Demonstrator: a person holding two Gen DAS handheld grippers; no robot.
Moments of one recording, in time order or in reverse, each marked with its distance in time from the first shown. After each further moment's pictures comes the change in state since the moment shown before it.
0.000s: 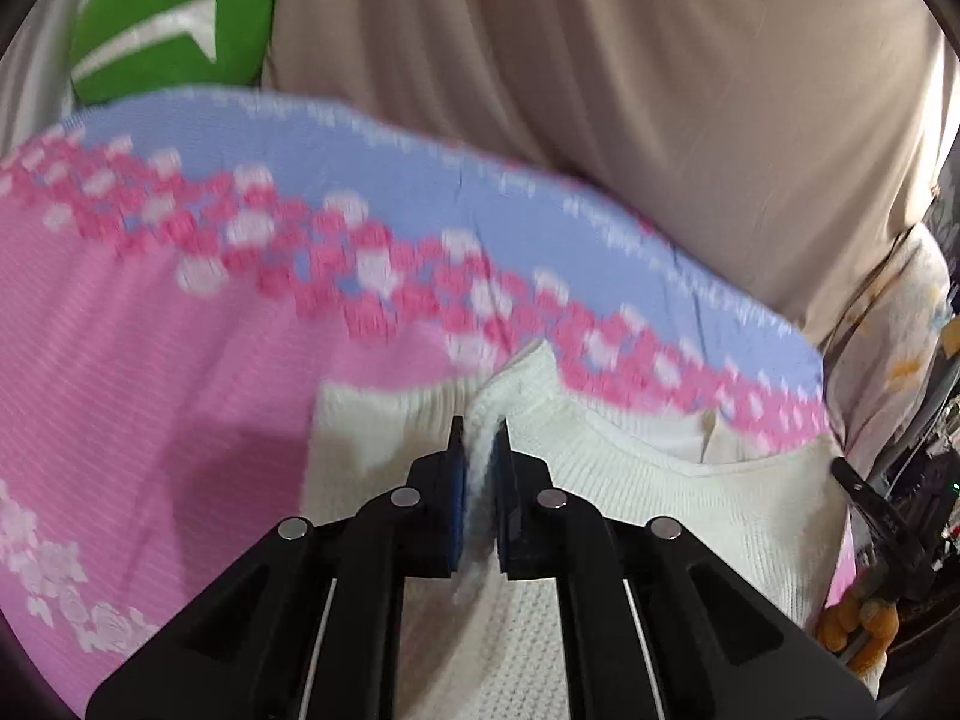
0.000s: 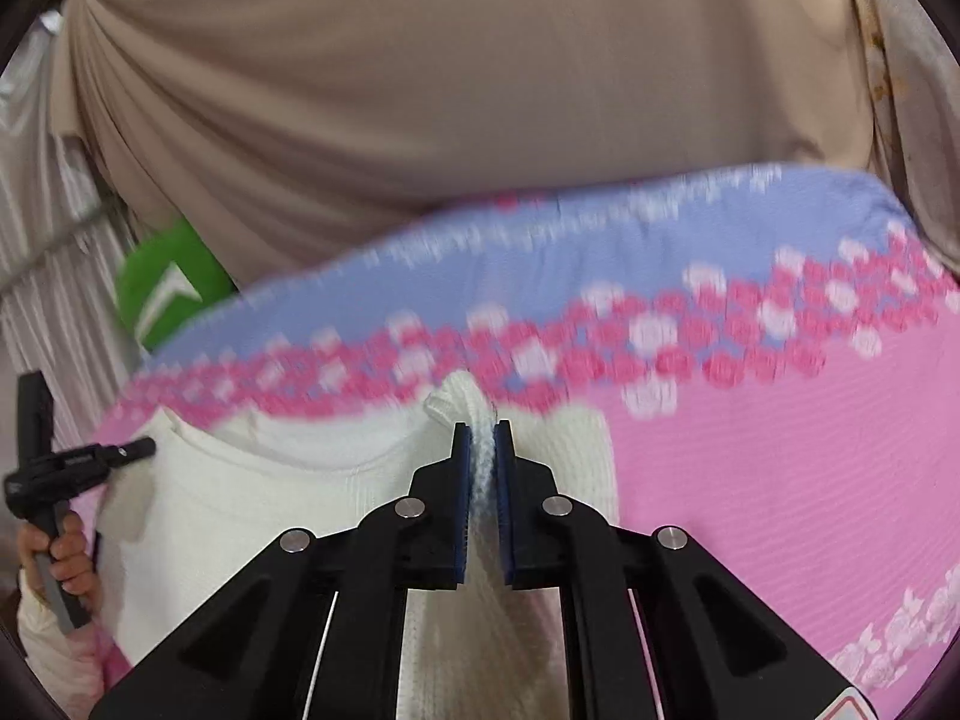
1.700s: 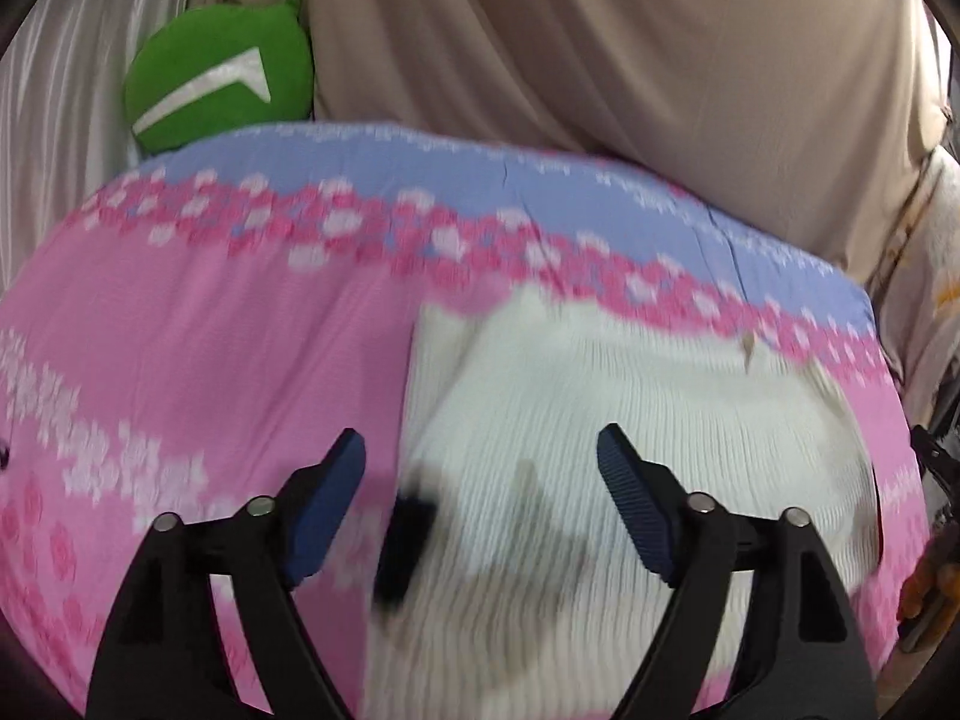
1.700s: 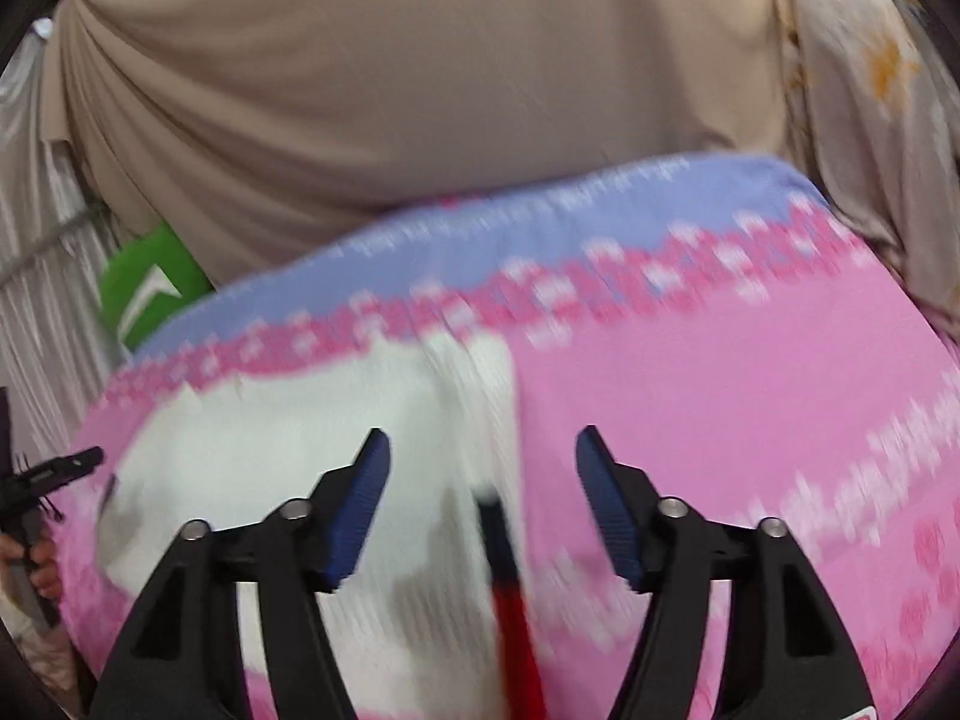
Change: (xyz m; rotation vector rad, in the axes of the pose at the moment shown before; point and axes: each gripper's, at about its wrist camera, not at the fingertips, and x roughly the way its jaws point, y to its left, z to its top) left arm -0.042 -0.013 -0.041 0.114 0.008 0.192; right arm -0.040 -0.014 -0.023 -0.025 0.034 -0.081
